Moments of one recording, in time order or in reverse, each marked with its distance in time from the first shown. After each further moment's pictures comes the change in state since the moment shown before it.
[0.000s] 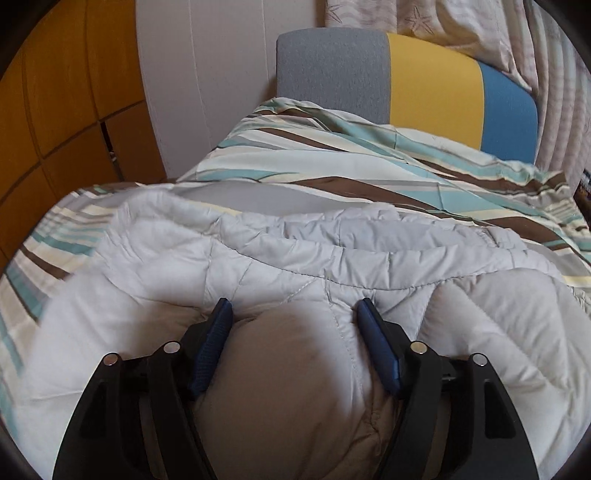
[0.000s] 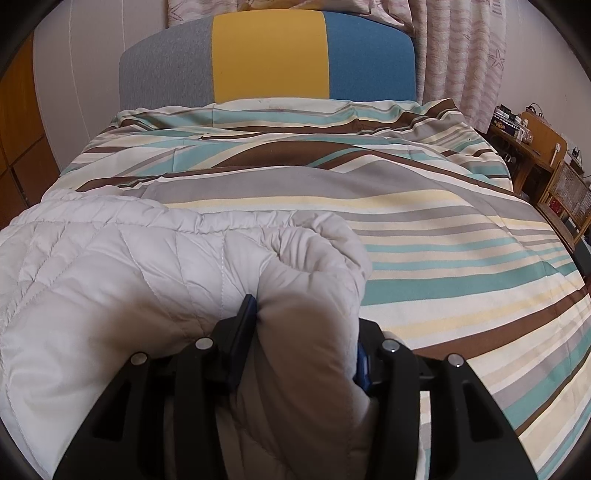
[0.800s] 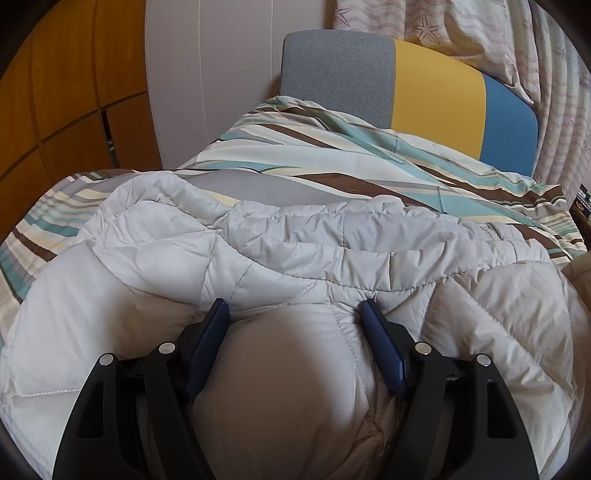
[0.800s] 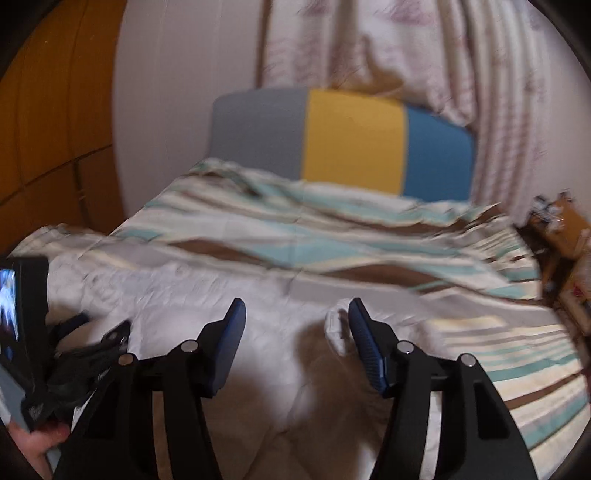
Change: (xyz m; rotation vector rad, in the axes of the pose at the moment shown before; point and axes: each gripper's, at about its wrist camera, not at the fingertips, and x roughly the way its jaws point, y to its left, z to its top) left arm 0.002 0.003 -0.006 -0.030 -0.008 -0.017; right arm -0.107 0.125 0.033 -0.170 -0.295 0.120
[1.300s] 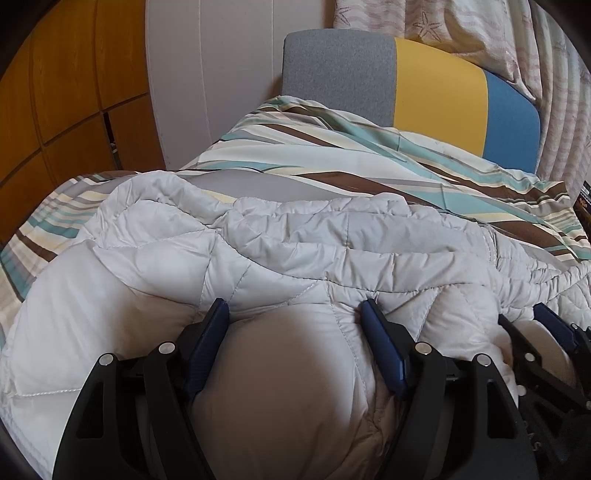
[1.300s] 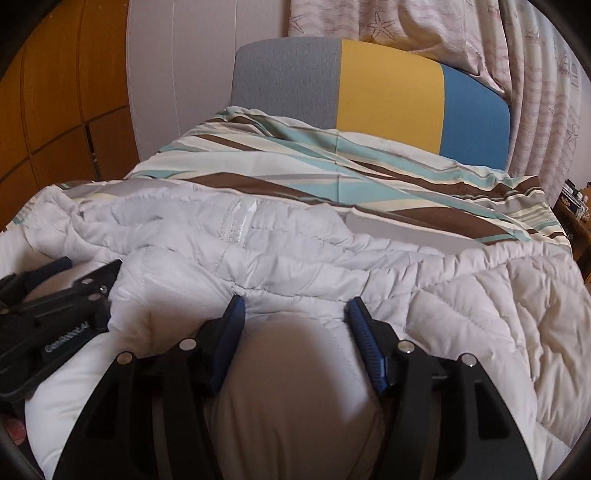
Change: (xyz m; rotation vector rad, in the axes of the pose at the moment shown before) left arm 0.001 -0.003 0.000 0.007 0.004 0.017; right arm 0.084 0.039 -0.053 -0.047 0.179 0.100
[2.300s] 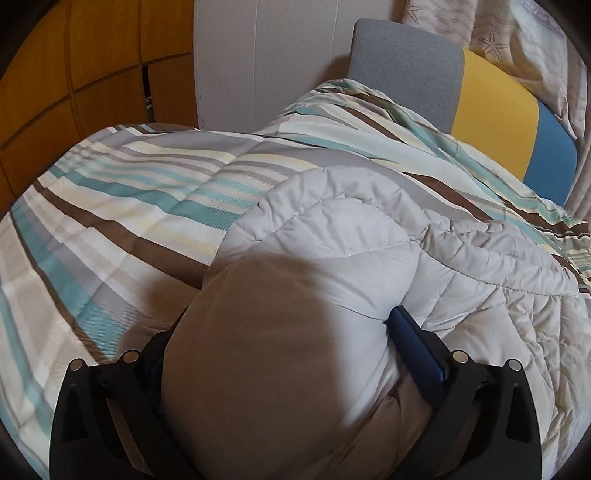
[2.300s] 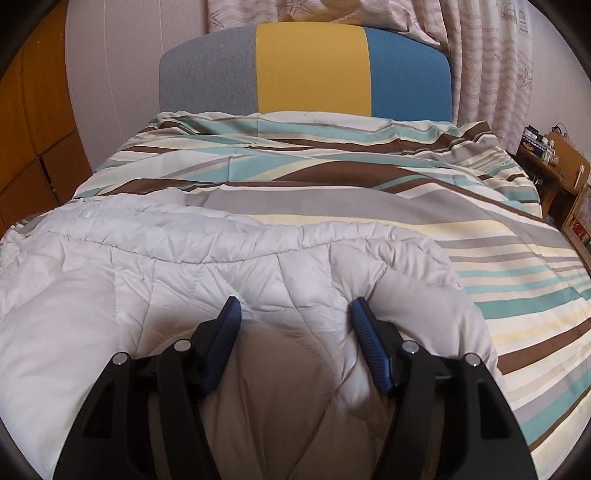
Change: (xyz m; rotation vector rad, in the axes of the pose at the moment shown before) left arm 0.011 0.112 -0.001 -0.154 0.090 0.033; right arm -0.010 -0.124 -0.020 0.180 0.055 -0.088
